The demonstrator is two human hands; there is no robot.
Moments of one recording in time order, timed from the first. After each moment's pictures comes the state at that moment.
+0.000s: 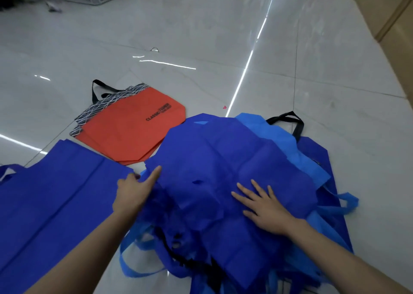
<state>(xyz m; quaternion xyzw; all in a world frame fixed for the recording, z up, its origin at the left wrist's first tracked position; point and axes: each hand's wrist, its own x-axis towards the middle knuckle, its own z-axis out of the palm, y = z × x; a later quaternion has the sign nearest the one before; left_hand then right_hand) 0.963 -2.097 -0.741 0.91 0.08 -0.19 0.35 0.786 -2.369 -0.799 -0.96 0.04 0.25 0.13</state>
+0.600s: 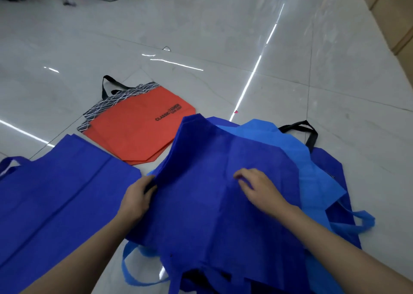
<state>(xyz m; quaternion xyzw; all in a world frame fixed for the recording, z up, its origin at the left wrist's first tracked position) 0.979 -2.068 -0.778 0.91 -0.15 -0.13 0.36 0.857 -2.355 -0.770 -0.95 0.08 -0.01 0.30</state>
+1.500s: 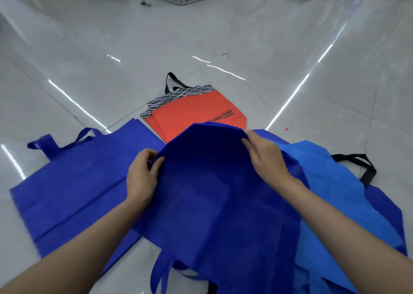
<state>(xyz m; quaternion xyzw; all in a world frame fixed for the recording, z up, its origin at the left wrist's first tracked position) 0.992 -1.992 -0.734 0.89 0.02 0.07 0.46 0.969 -2.266 -0.699 -0.93 -0.08 -0.24 0.28</state>
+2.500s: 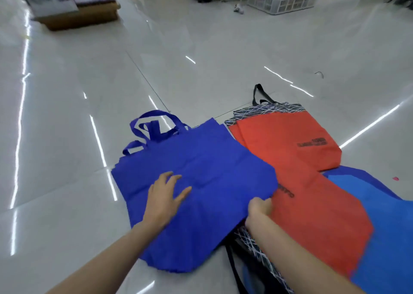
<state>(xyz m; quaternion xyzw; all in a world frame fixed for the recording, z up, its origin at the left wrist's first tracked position) 0.969 -1.829 -0.765 0.96 0.09 -0.02 0.27 1.012 -2.038 -0.807 -0.56 0.46 -0.02 0.68</state>
